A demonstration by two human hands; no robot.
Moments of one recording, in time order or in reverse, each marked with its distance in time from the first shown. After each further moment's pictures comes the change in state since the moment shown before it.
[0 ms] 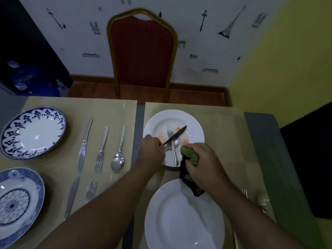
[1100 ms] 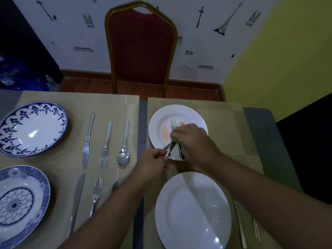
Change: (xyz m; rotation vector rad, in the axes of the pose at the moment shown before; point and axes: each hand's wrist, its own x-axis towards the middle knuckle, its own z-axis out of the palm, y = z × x) left_hand -0.070 -0.008 -0.060 -0.872 -0.390 -0.384; right_hand 0.046 -0.029 0.018 -0.588 -0.184 -0.375
